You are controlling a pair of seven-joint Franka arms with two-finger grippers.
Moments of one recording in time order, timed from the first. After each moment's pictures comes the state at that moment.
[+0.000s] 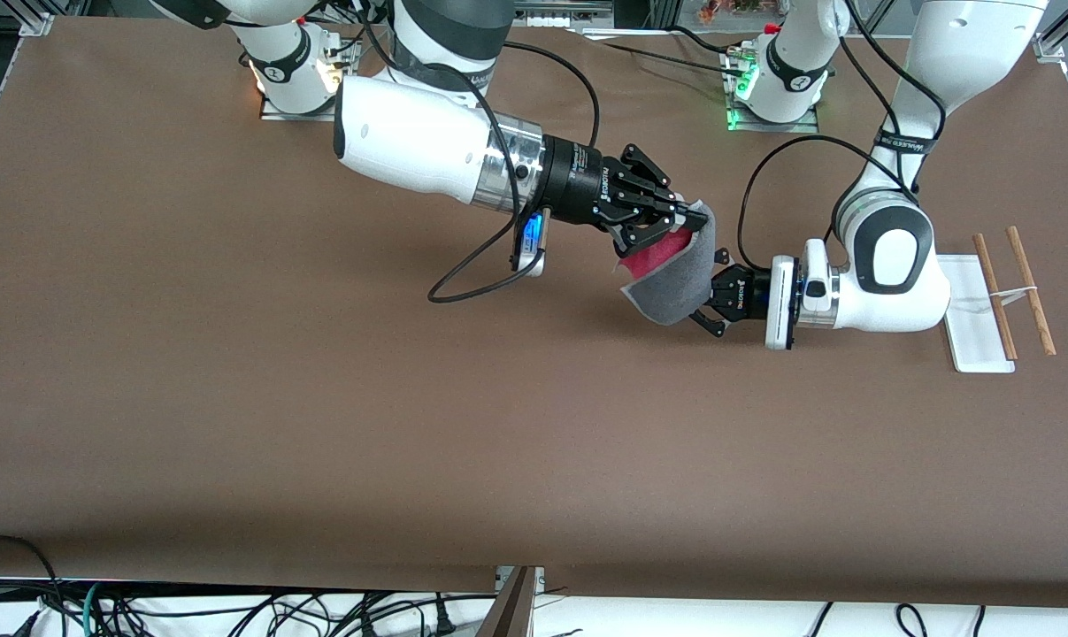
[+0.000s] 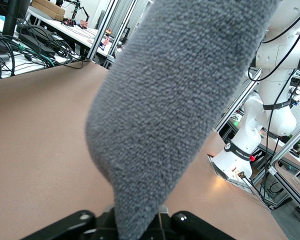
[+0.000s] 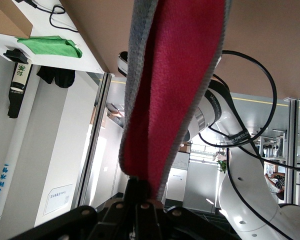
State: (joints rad) left arm -0.03 0.43 -0.09 -1.92 -1.35 1.77 1.80; right arm 0.36 0.71 0.68 -1.08 0.68 2.60 1.74
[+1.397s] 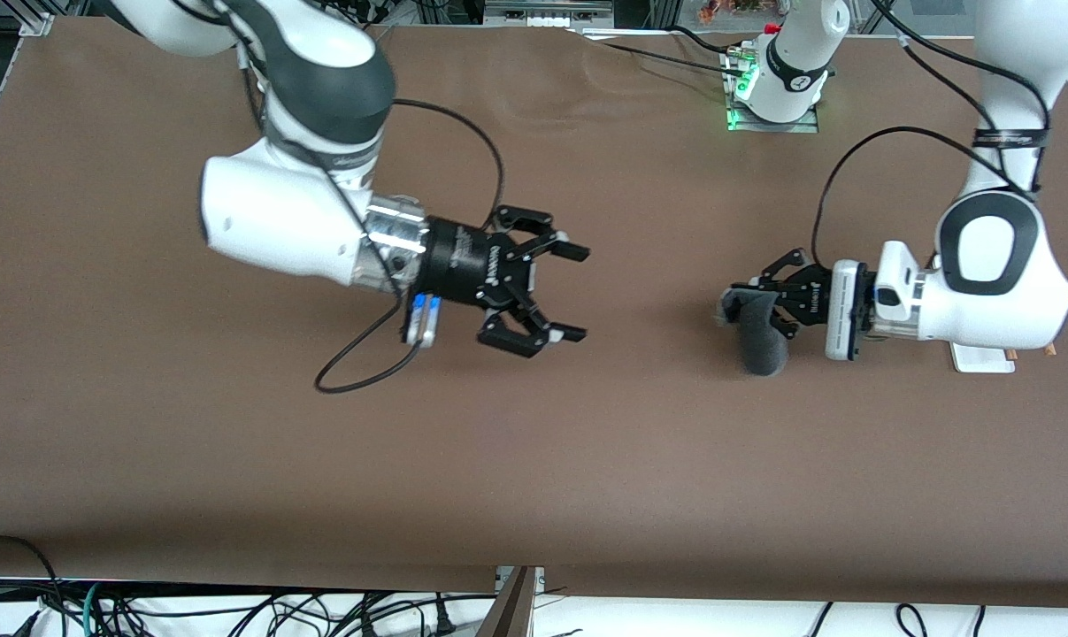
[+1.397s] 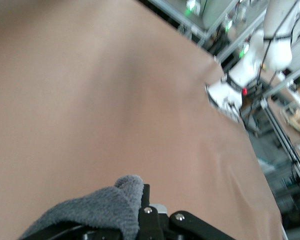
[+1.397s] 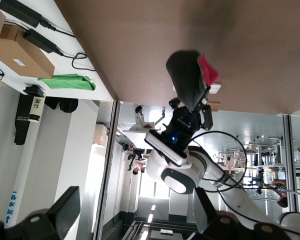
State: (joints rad) left arm 0.11 0.41 -0.08 -1.69 -0.80 1.58 1.51; right arm 0.12 0.72 0.67 -1.07 0.68 2.32 1.71
